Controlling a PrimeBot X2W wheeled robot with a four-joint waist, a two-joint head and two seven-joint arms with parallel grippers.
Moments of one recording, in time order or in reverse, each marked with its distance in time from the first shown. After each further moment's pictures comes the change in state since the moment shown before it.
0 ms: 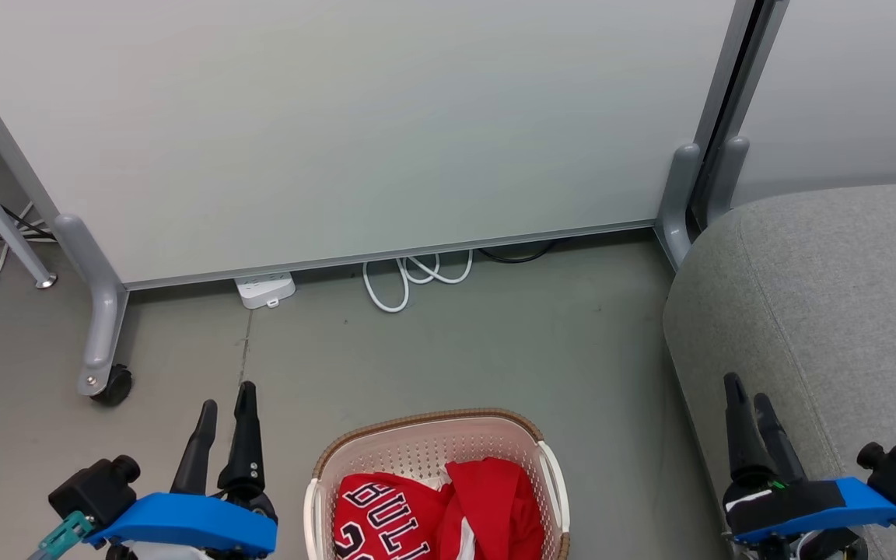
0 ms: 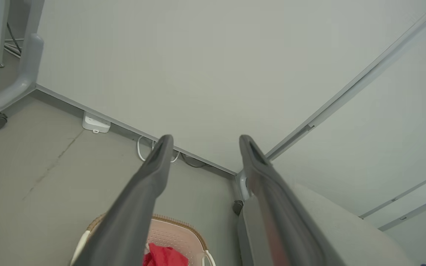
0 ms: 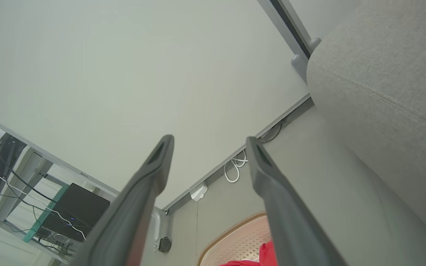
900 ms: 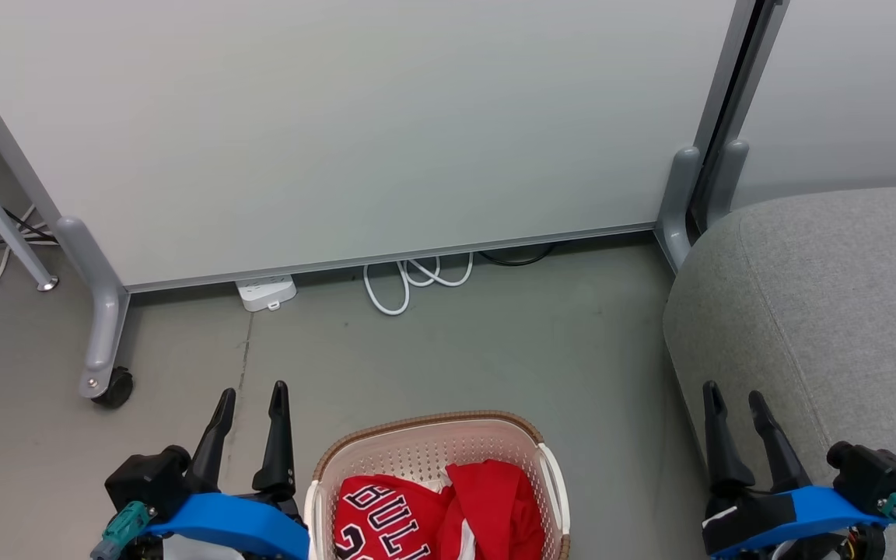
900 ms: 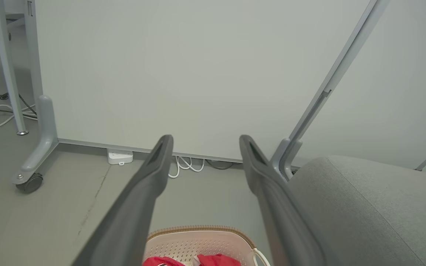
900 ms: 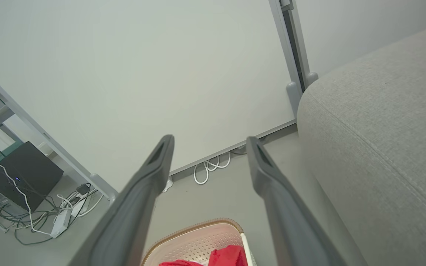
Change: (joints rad) left arm -0.017 0.004 -0.061 0.033 0.324 0.027 -0.073; right arm 0.001 0.003 0.015 0.028 -0.319 0.000 -0.074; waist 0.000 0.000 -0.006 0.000
